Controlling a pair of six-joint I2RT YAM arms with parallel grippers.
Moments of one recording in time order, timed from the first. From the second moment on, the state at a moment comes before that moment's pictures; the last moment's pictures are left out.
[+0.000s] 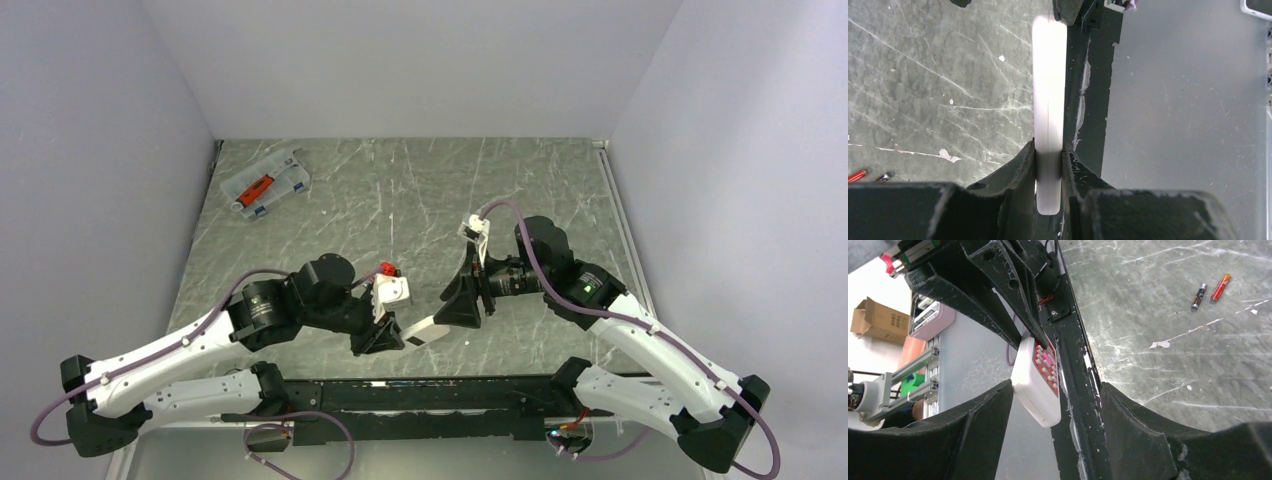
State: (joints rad) left arm -1.08 0.90 0.94 -0.64 0.41 0.00; right arm 0.76 0.91 0.93 -0.46 -0.72 0.27
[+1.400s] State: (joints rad) left arm -0.98 0.82 0.78 -0.33 0.56 -0.29; right arm 0.78 0.95 0.92 -0.41 -0.90 0.20
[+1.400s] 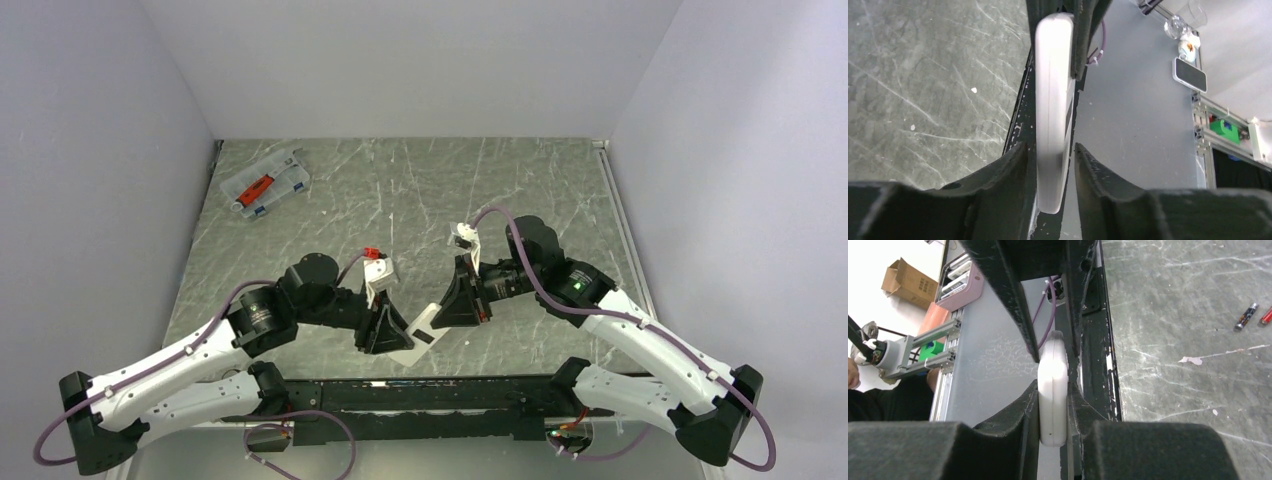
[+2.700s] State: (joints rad) left arm -0.53 0.78 0.60 -0.23 0.42 -0.66; right arm 0.48 0.95 0.71 -0.14 -0.68 0.61
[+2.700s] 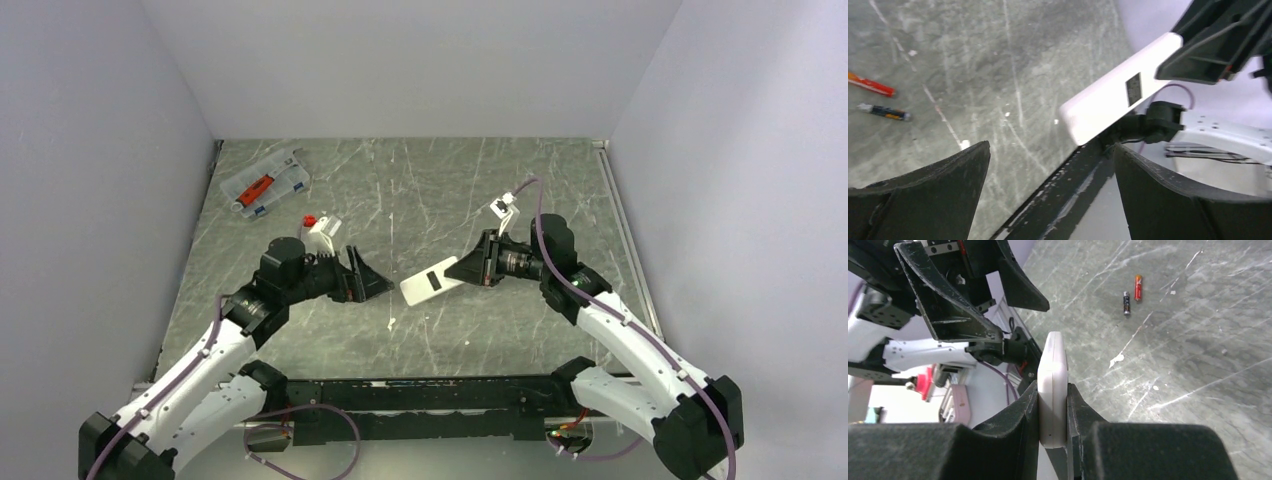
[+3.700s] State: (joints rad) left arm -0.41 0.82 0.32 0.49 0.79 -1.29; right arm 0.55 1.04 0.35 0.83 -0.65 1.28
